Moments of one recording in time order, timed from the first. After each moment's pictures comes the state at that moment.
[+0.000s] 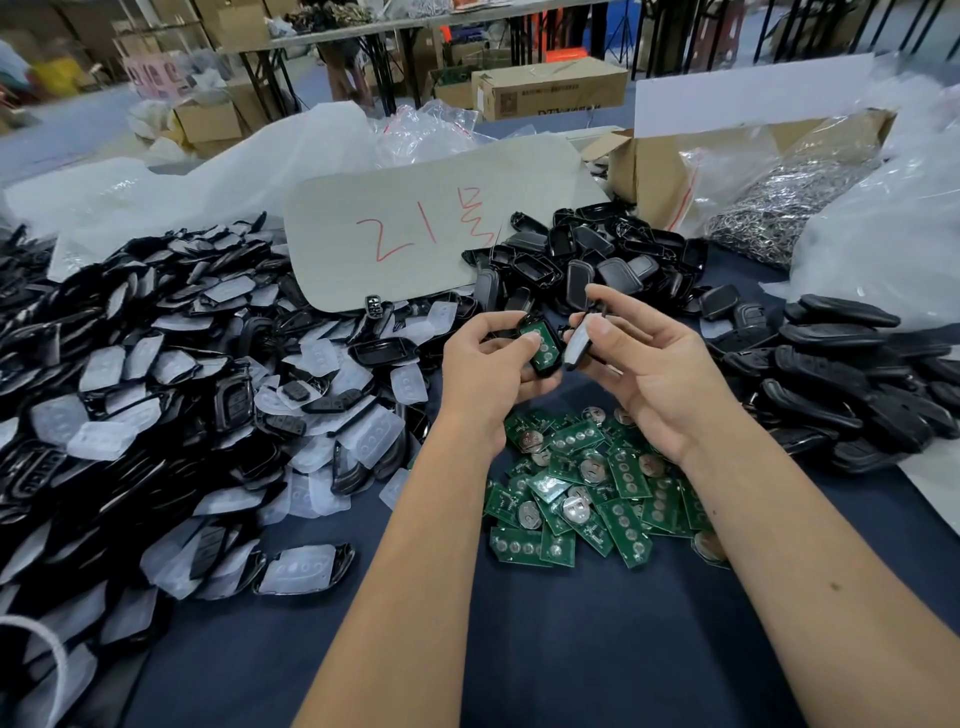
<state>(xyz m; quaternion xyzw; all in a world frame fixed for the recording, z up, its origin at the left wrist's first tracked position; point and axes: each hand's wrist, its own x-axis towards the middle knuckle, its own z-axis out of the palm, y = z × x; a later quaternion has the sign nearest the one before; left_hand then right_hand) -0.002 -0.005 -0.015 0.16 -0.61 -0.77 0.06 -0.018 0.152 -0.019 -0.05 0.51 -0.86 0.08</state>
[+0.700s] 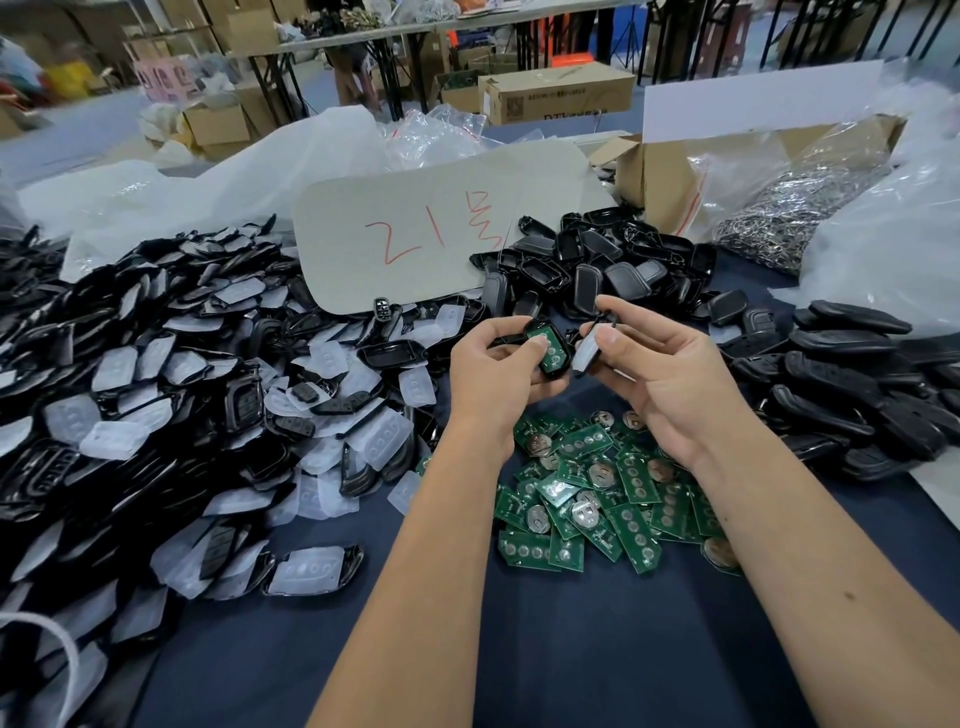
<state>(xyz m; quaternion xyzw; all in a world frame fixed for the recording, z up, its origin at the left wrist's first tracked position) -0.005 -0.005 -0.022 0.16 -0.62 -0.77 0.08 -0.021 0.153 -0.023 -0.03 0.54 -0.84 0.06</state>
